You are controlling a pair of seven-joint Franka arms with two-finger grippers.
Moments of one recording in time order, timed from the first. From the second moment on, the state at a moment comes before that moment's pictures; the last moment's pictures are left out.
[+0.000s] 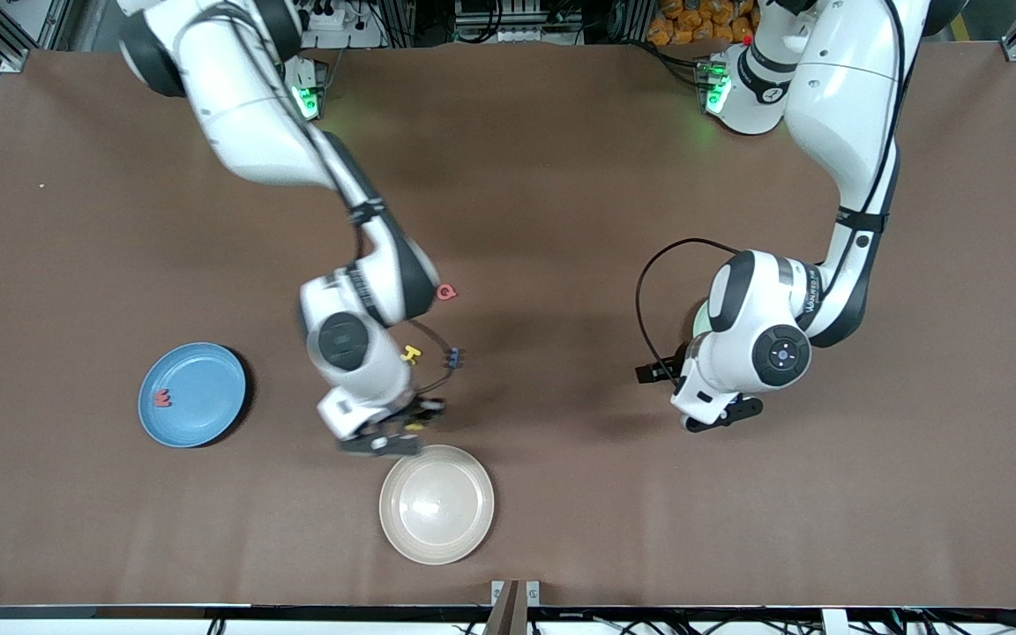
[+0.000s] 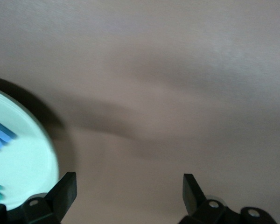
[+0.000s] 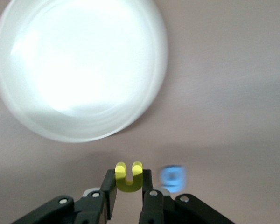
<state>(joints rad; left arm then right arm) -0.39 0.67 0.01 -1.53 -0.22 2.06 -0.54 0.46 0.86 -0.09 -1.21 0.10 2.15 0.50</state>
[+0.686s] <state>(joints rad) -0.76 0.74 0.02 -1.52 -0.20 2.41 -0.86 0.12 0.83 -0.10 -1.28 0.08 1.98 0.42</state>
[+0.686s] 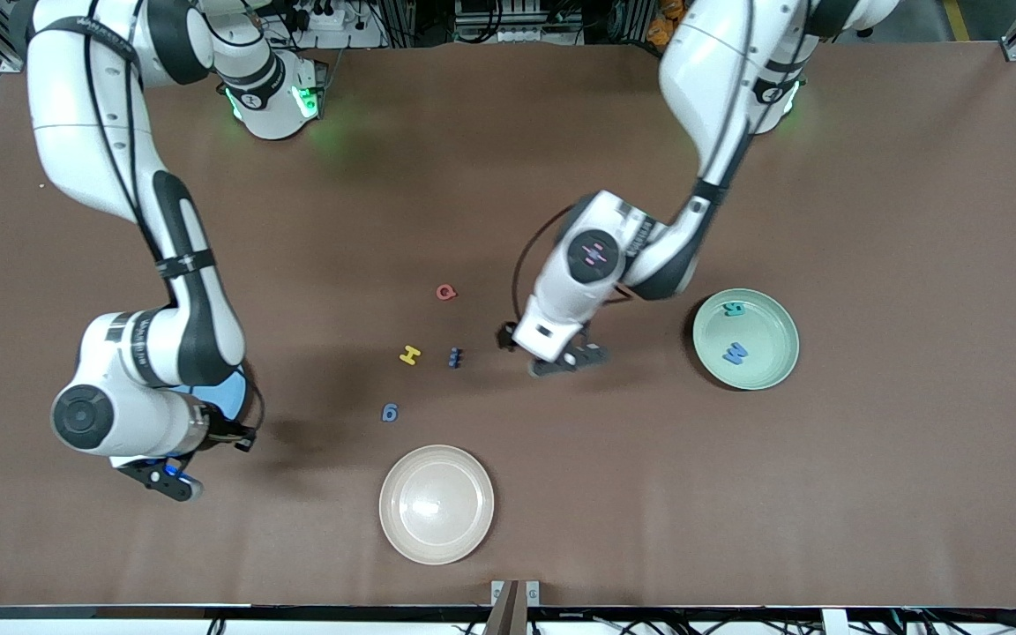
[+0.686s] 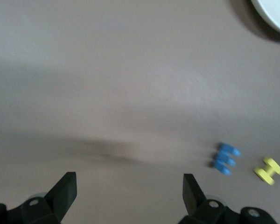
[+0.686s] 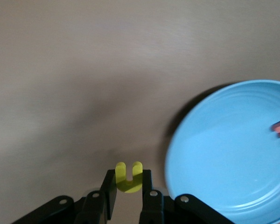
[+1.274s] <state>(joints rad) -1.01 0.76 0.04 -1.52 0.24 2.36 -1.02 0.10 0.82 -0.11 -1.36 -0.06 2.00 0.32</state>
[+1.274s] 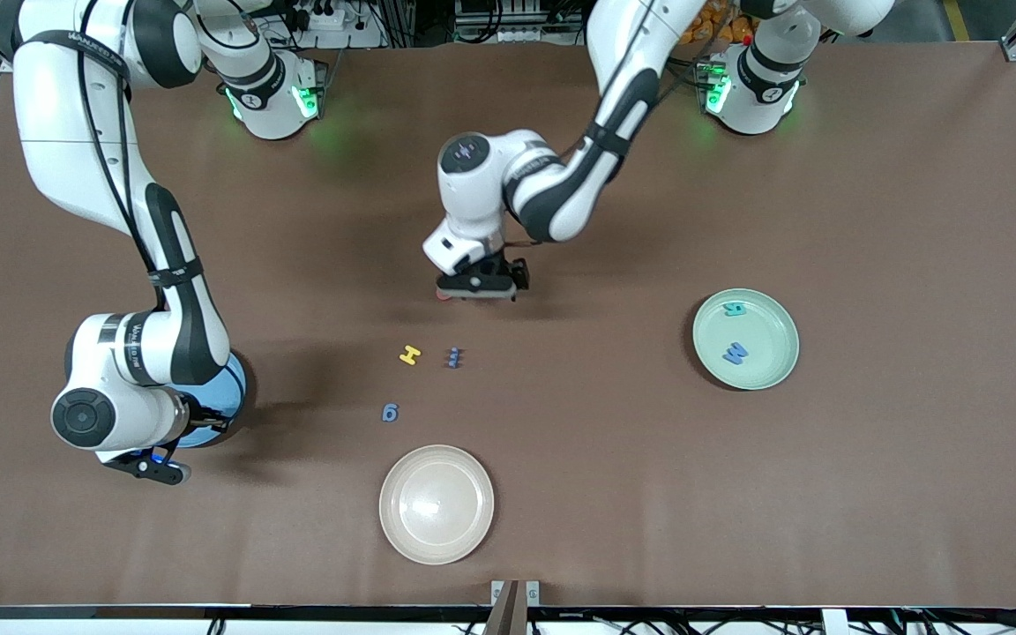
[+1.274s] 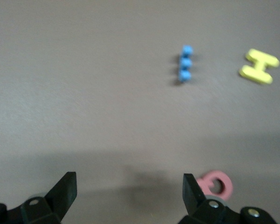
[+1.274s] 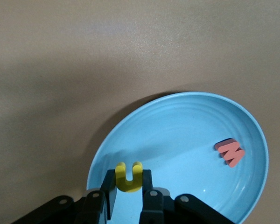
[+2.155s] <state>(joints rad) -1.01 0.93 0.02 -1.49 0.25 2.72 -0.64 0.08 0.81 -0.12 -1.37 -0.06 1.92 0.24</state>
